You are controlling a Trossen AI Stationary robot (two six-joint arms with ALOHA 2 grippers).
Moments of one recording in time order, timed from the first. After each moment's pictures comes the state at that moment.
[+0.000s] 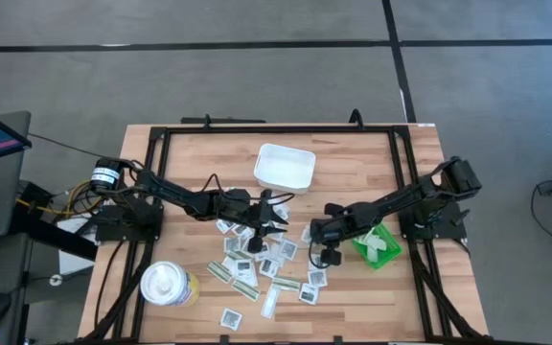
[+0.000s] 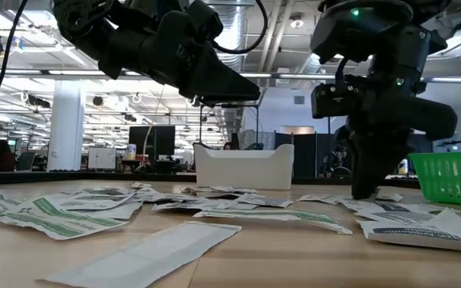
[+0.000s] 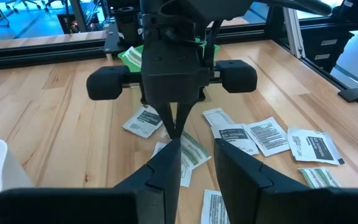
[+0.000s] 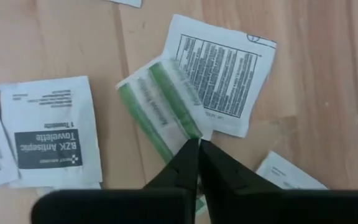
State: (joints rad) left arm -0.10 1.54 0.75 0.62 0.10 0.12; right arm 0.26 1.71 0.83 -0.42 0.10 0.36
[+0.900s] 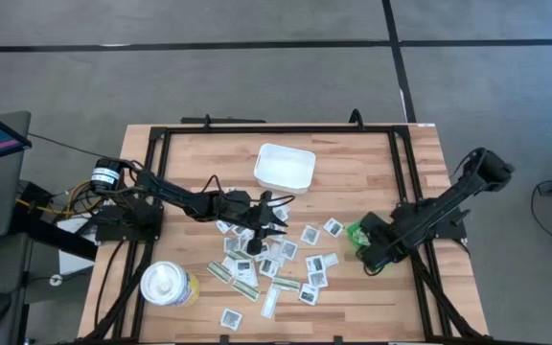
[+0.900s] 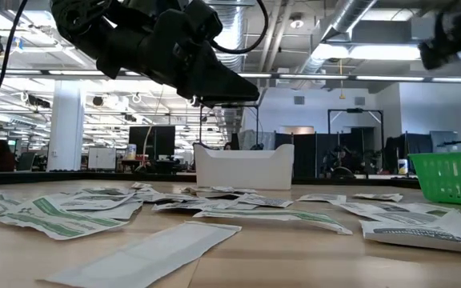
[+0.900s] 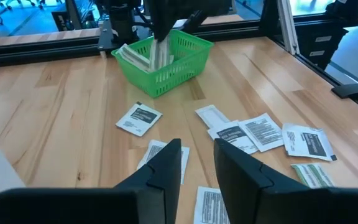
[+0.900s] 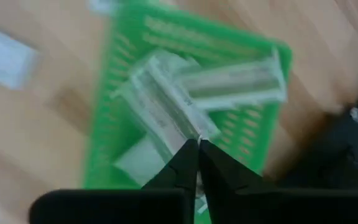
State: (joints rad) left arm -0.11 1.54 0.75 0.61 0.10 0.12; right arm 0.62 1.36 0.84 -1.20 0.21 1.40
